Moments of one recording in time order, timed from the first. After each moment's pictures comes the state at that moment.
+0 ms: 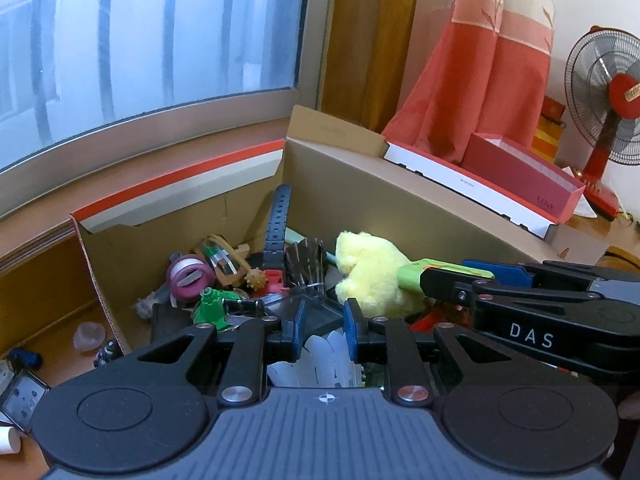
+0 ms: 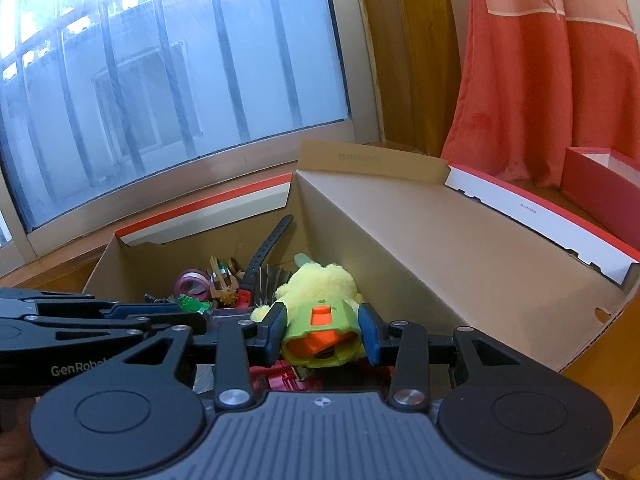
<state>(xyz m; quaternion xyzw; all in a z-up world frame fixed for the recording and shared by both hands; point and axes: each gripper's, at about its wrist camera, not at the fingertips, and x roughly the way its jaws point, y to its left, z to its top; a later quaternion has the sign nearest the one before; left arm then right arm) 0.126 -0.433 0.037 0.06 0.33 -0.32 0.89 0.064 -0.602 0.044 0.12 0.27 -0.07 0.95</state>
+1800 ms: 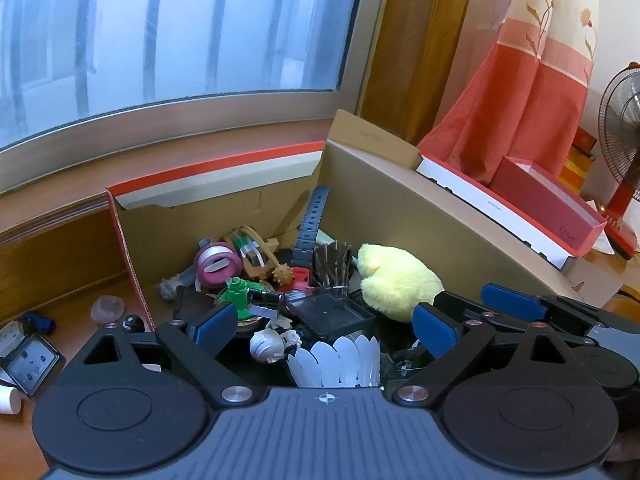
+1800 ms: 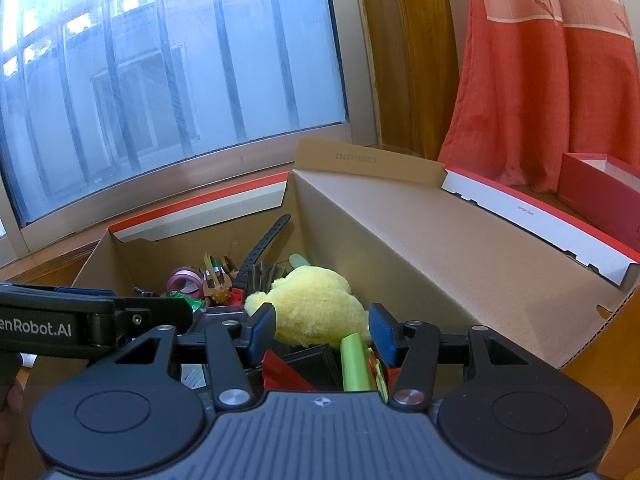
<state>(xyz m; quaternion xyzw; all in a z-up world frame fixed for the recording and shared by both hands) 0.130 -0.422 0.041 0.01 0.35 -0.27 0.90 0.063 -0.598 0.034 0.11 0.25 -0.08 0.96</state>
